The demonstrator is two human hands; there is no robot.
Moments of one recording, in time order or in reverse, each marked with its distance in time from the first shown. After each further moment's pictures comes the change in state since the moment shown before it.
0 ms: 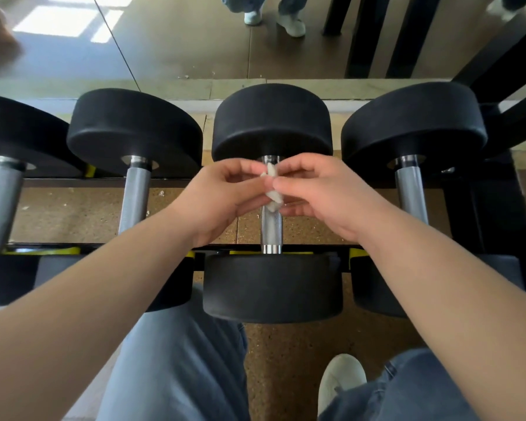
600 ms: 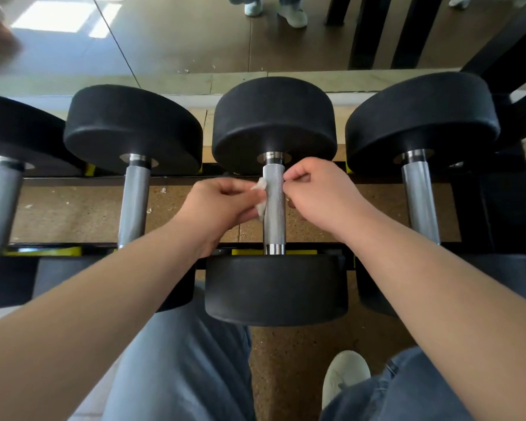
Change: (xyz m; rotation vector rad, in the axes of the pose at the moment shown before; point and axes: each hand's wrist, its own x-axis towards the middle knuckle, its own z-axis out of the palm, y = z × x) left_hand 0.005 -0.019 -0.003 0.212 0.289 -0.157; right_hand 0.016 0.015 0.010 -0.490 0.218 0.054
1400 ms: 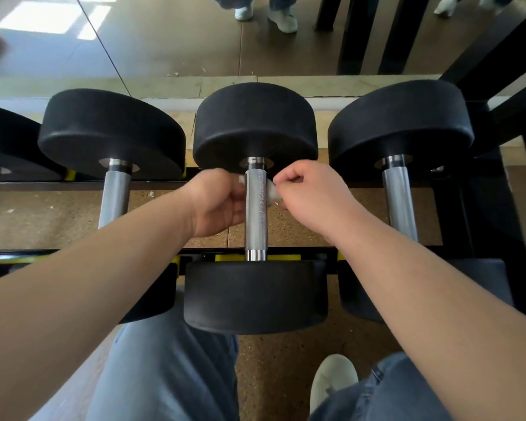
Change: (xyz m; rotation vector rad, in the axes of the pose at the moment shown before) left_hand 0.034 0.020 0.015 -0.221 -0.350 -0.256; right_hand -0.007 -0.003 -0.016 0.012 0.022 0.022
